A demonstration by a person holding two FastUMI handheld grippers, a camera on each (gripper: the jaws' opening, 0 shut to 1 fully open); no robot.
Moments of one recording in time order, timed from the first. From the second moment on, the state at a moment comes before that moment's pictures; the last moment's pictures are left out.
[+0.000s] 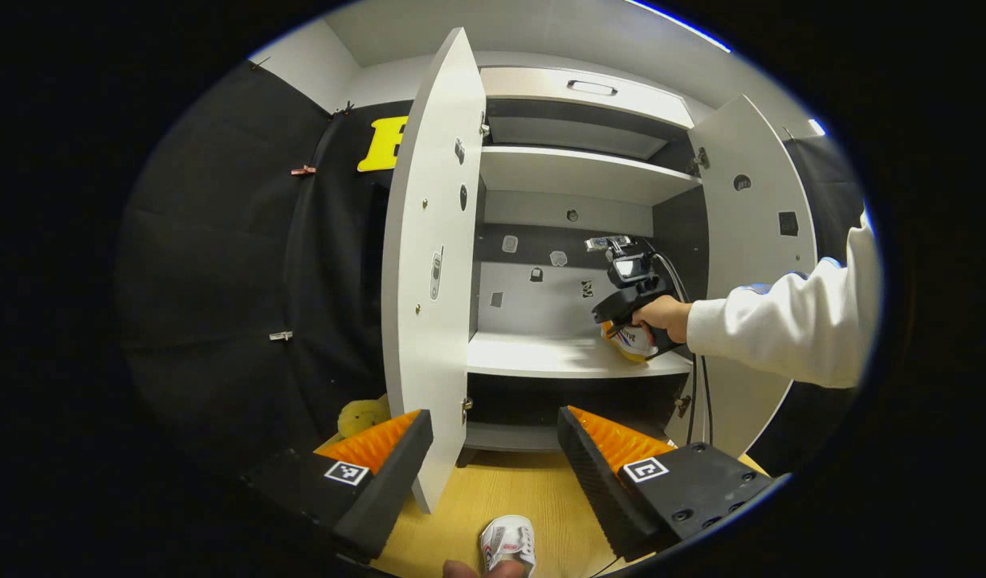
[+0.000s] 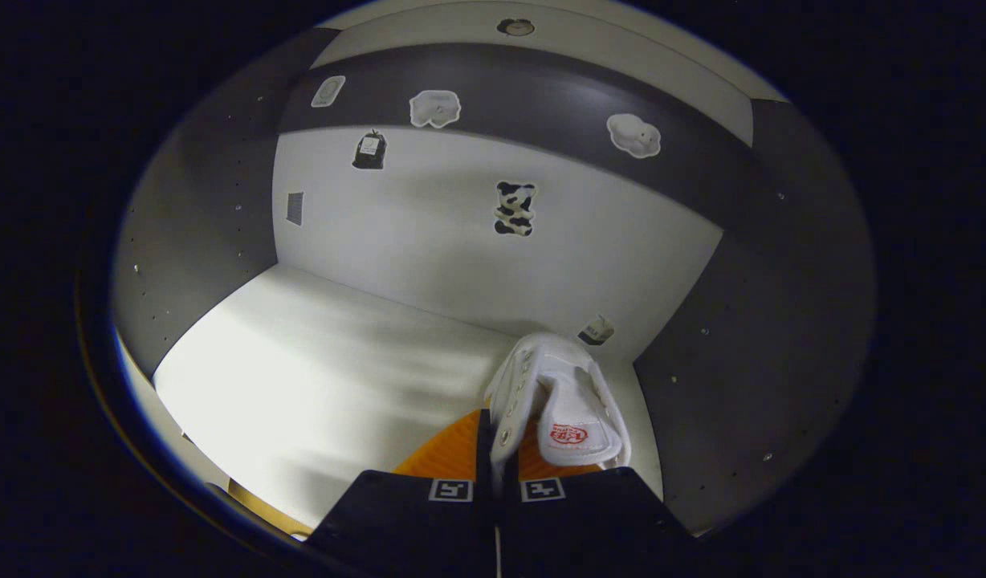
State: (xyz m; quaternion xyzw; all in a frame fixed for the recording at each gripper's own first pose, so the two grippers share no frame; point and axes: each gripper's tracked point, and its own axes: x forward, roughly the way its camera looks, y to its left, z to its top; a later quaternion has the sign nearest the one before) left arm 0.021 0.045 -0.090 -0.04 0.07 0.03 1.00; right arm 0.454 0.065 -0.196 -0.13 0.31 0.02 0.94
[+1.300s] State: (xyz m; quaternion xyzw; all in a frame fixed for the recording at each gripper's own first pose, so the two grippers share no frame) left arm -0.009 0.045 -0.095 -0.02 0.06 0.02 1.00; right arm 0.286 0.092 -0.051 0.00 0.10 0.05 0.99
